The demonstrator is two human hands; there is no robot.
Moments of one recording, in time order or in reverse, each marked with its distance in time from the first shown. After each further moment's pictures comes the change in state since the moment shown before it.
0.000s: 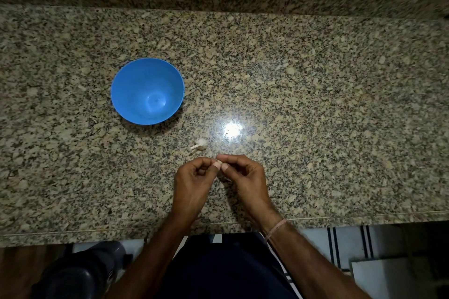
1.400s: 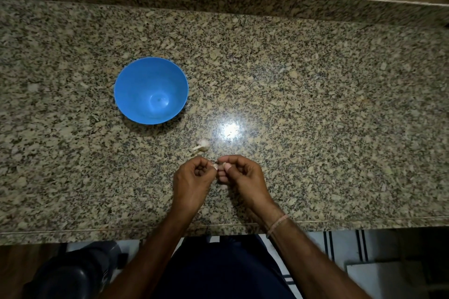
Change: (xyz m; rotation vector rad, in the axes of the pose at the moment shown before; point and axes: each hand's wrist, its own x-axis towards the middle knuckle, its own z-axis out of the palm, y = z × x) left_hand 0.009 -0.003 -0.005 0.177 0.053 -0.092; right_hand 0.015 0.011 -0.002 -0.052 -0.063 0.115
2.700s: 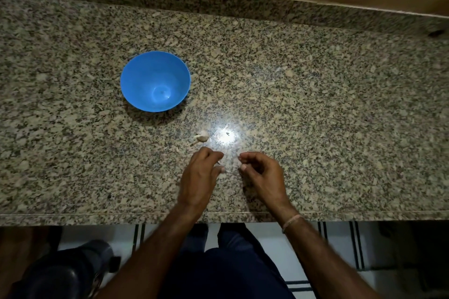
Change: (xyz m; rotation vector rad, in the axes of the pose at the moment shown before) left_hand -0.009 -0.026 0.021 0.406 0.021 0.554; right_hand -0.016 0.014 -0.052 -0.468 0.153 -0.314
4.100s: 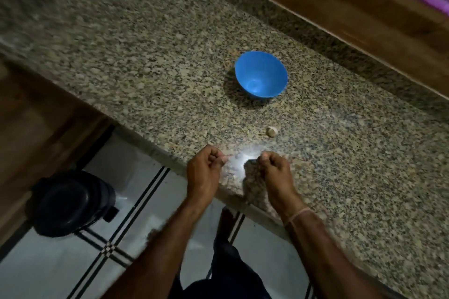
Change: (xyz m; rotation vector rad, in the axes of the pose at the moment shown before) left_hand -0.111 -0.022 -0.062 -0.512 0.561 -0.610; right_hand -0.031 -0.040 0.090 0.016 -0.247 0.046
